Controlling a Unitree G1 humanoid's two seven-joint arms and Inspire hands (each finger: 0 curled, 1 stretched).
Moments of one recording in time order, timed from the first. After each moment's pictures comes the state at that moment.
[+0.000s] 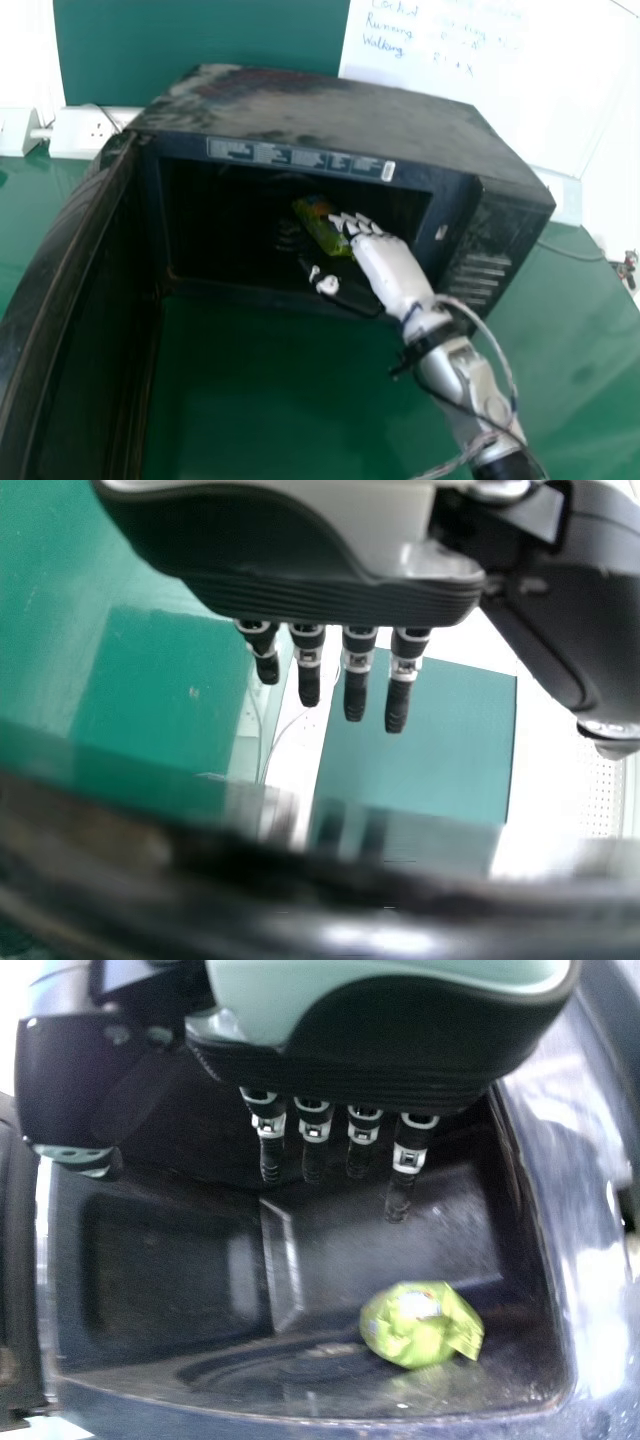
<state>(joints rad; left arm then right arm) 1.10 0.00 0.44 -0.81 -0.68 -0.25 -0.43 -0.59 -0.54 0.30 0.18 -0.68 -0.22 -0.04</state>
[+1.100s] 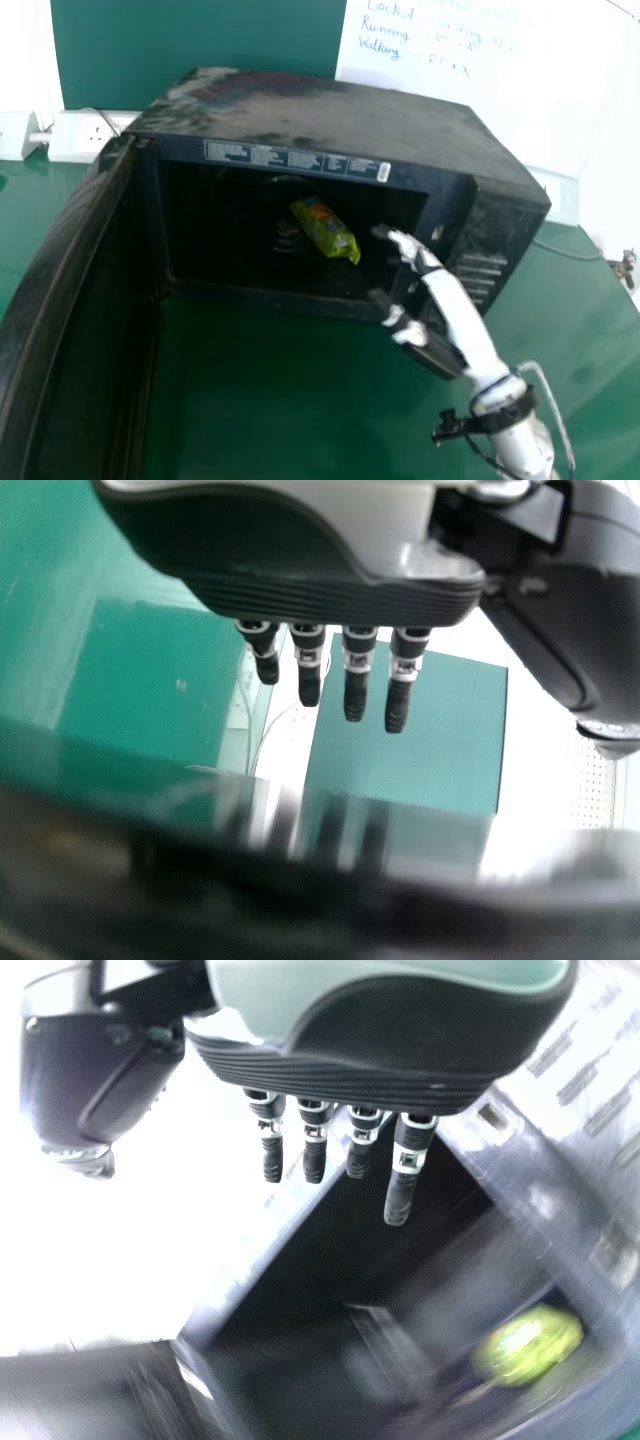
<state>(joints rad) 1.07 0.02 0.45 -0.81 -0.69 -0.24 -0.41 -0.14 -0.56 -0.02 -0.13 0.04 -0.48 0.22</state>
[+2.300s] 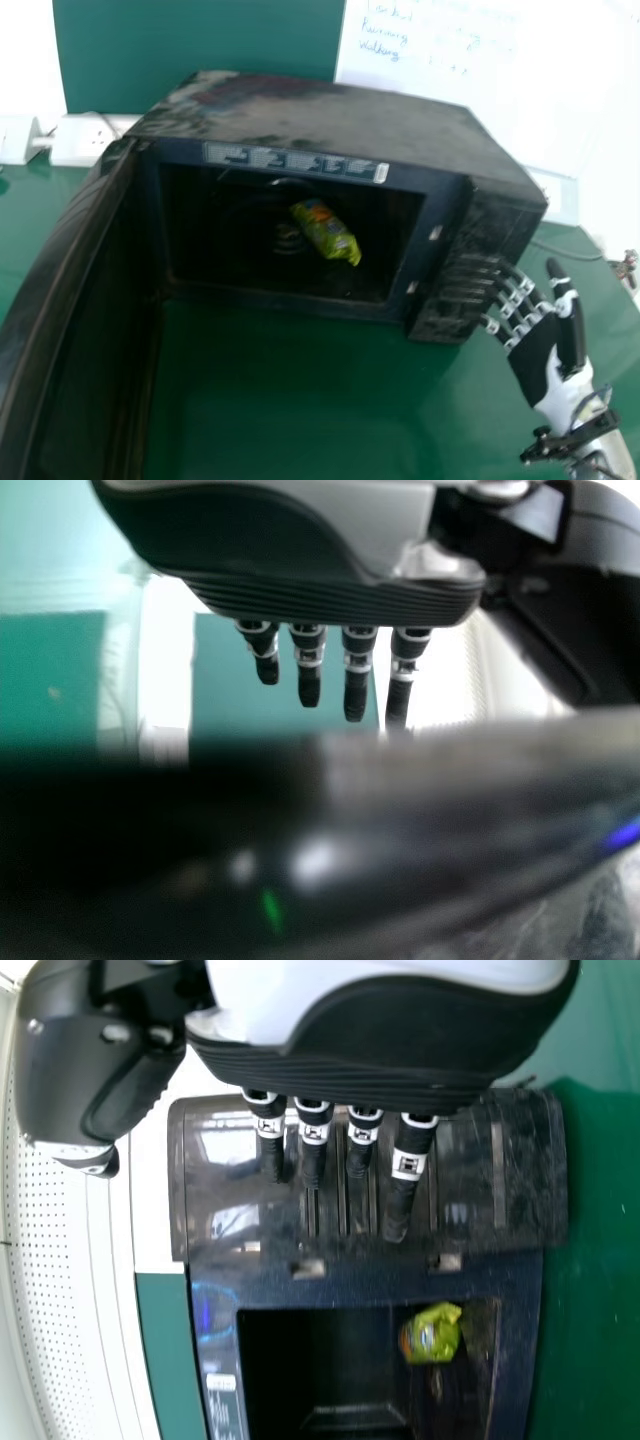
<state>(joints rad) 0.89 -0.05 0.45 -0.59 -0.53 -0.66 -0.53 0.01 -0.59 -0.51 -0.48 0.81 0.55 0.20</state>
